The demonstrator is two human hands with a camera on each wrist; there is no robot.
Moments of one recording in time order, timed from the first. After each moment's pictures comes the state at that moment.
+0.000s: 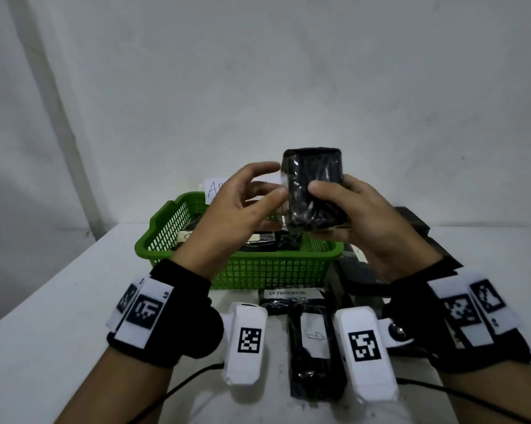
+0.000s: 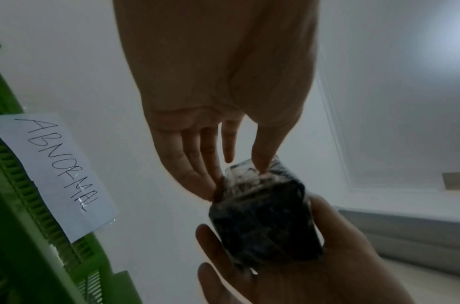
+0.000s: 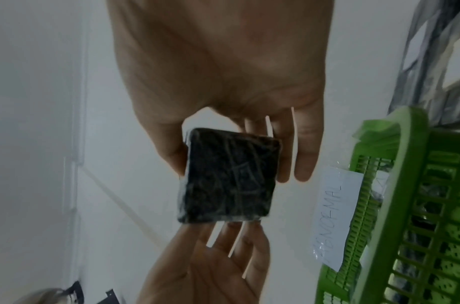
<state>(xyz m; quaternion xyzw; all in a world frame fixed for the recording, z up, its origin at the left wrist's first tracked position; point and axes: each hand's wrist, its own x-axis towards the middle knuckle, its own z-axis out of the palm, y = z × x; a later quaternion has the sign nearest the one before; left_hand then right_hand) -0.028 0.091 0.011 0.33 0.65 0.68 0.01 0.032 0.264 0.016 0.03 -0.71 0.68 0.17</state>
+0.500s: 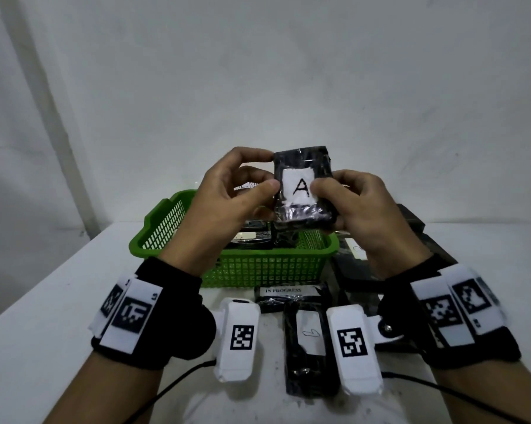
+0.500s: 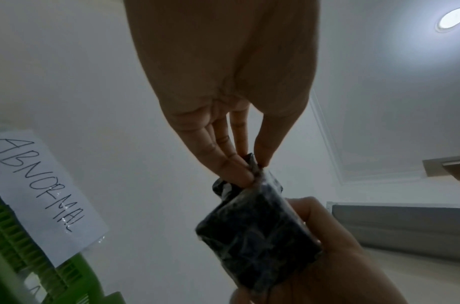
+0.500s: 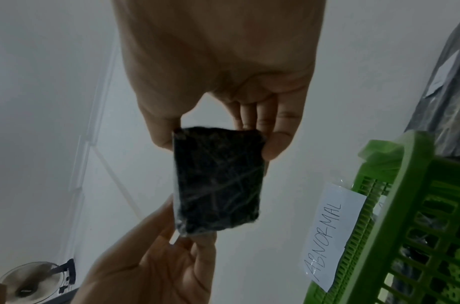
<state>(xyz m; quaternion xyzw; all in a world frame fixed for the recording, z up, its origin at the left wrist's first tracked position) -0.026 0.087 0.018 0.36 0.63 0.69 -0.03 0.033 0.264 0.015 0.03 -0.73 0.63 0.26</state>
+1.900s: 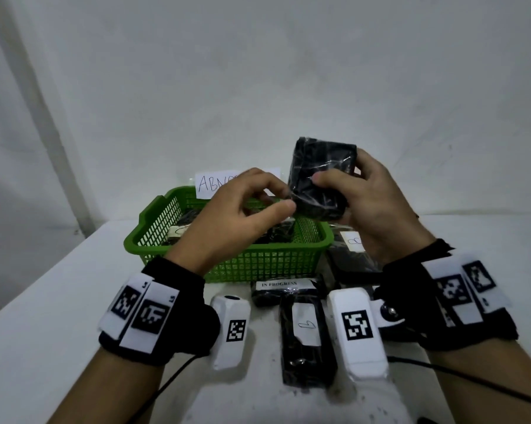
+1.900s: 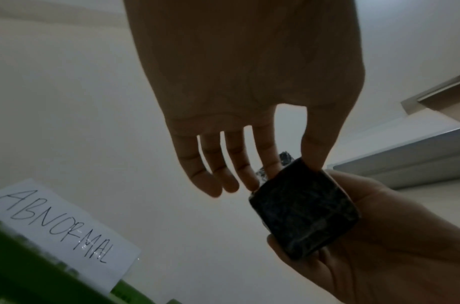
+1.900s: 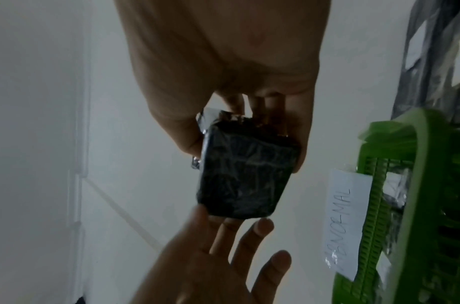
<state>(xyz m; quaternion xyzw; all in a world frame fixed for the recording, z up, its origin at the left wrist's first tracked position) -0.024 0.091 0.008 0.42 0.76 0.50 -0.07 0.037 0.271 0.021 0.01 -0.67 0.70 0.26</state>
